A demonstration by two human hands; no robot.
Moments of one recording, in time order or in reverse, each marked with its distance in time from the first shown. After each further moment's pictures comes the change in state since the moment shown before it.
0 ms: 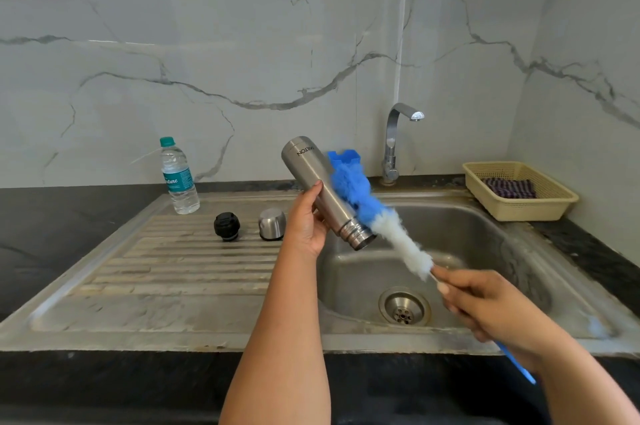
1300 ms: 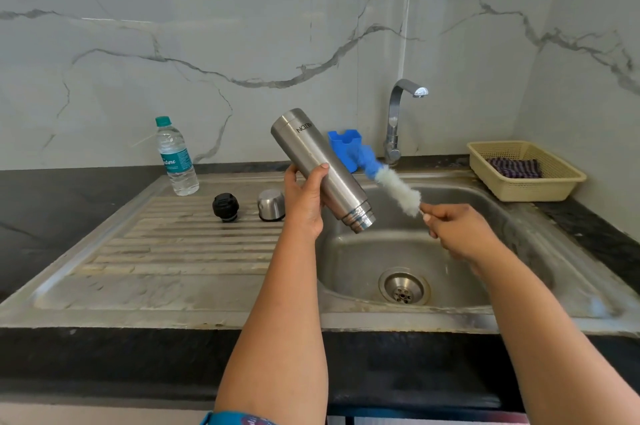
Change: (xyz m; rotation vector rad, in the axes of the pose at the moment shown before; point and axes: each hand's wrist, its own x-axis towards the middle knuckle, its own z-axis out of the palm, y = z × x) left_hand 0.000 -0.005 0.004 0.173 0.114 0.160; right_hand 0.096 0.009 -0.006 -0.282 0.285 0.050
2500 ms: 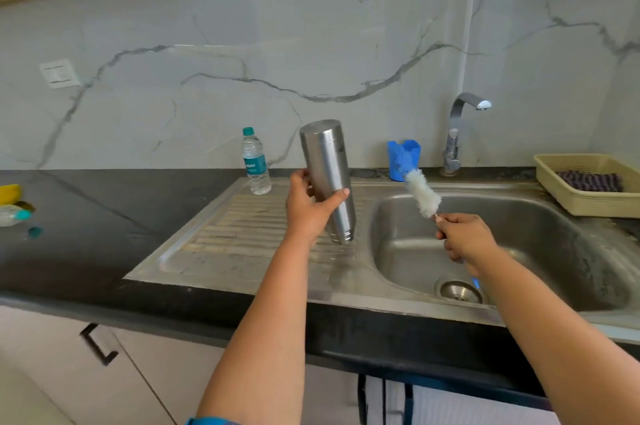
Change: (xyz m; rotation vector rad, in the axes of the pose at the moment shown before) left_hand -0.053 0.079 -0.090 0.646 0.079 0.331; right_hand 0.006 -0.019 0.076 0.323 -0.050 0.113
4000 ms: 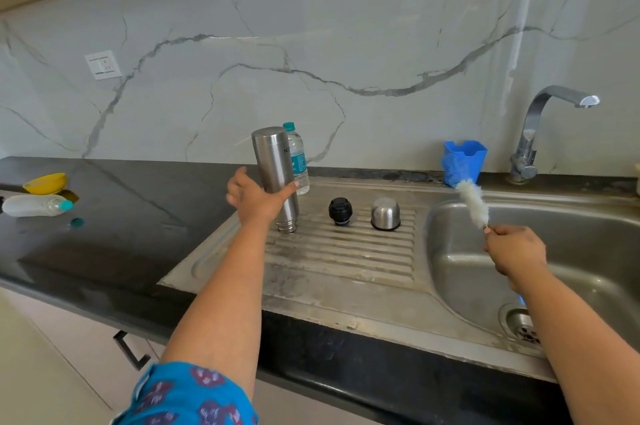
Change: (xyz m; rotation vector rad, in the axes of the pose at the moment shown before) left_hand 0.101 -0.053 -0.154 0.605 0.403 -0.151; right_hand 0.034 -0.010 0.059 -0.269 0.183 0.056
